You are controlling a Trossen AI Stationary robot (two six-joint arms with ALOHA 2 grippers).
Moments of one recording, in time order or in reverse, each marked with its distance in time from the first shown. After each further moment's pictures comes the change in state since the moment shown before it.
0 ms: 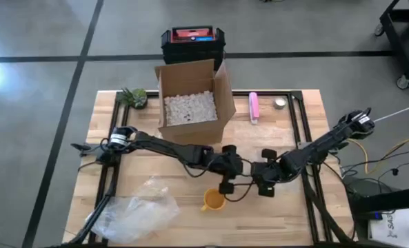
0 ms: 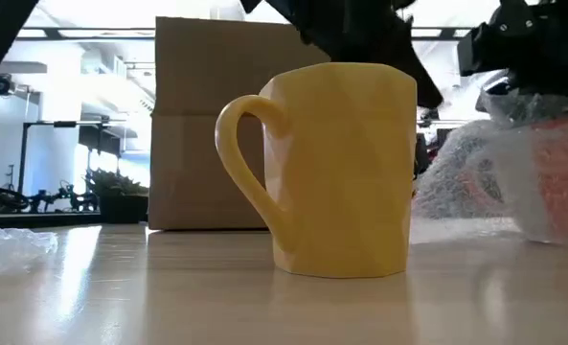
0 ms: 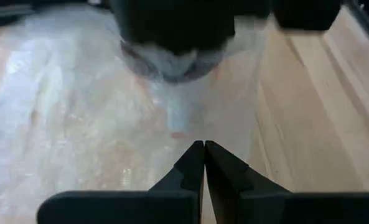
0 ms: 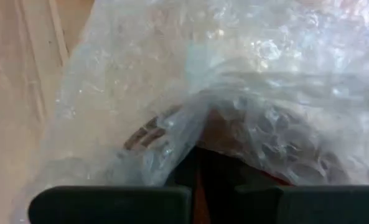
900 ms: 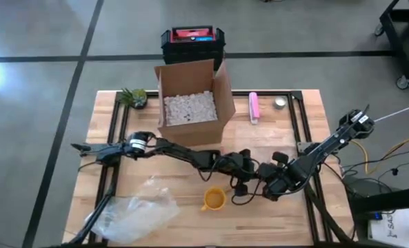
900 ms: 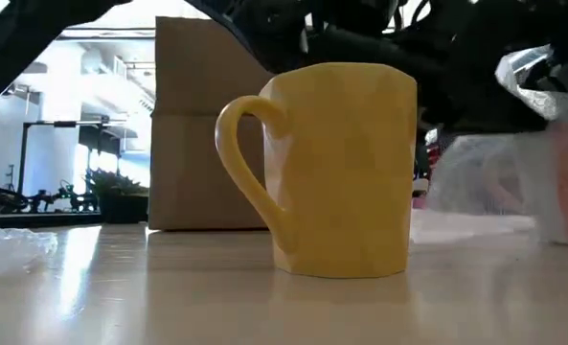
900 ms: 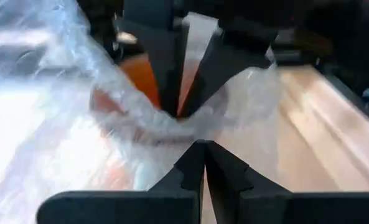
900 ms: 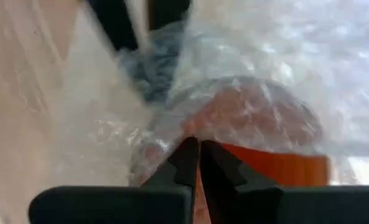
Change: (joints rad) left arm 0.028 0.196 0.099 0.395 0.105 -0.025; right arm 0.157 -0.002 0.041 -0.155 0.070 0.299
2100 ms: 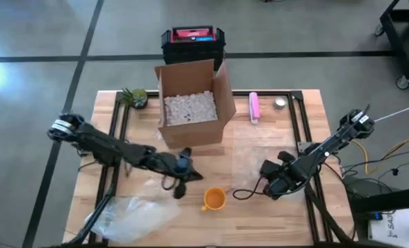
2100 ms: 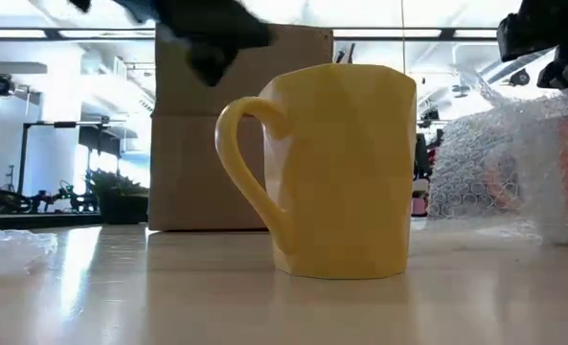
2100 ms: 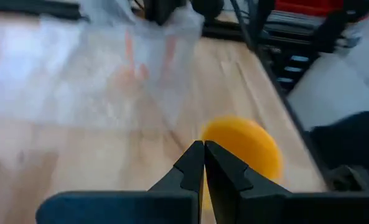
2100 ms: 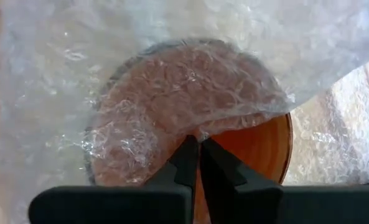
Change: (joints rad) left arm -0.170 -0.798 -0.808 -0.047 -0.207 -0.176; right arm -0.002 -0.001 0.041 -0.124 -0.008 0.170
